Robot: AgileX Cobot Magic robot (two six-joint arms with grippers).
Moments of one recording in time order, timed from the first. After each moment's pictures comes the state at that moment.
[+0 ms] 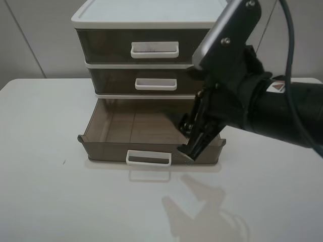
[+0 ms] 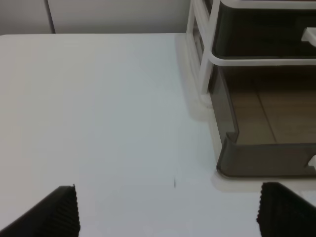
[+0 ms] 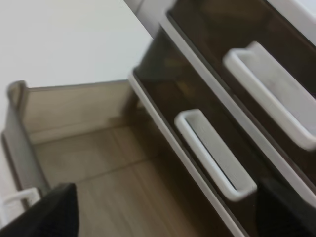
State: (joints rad) left arm -0.06 0.00 -0.51 -0.04 1.06 0.00; right arm 0.89 1.21 -0.54 0.92 -0.27 -1.30
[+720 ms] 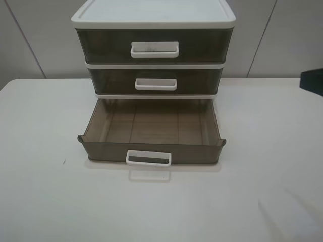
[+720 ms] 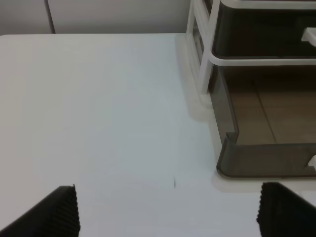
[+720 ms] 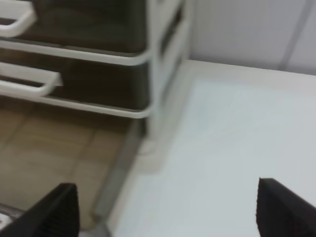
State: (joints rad) left arm -0.06 0.00 -0.51 -0.04 1.06 0.00; right arm 0.18 0.57 -0.60 -0.02 0.64 0.03
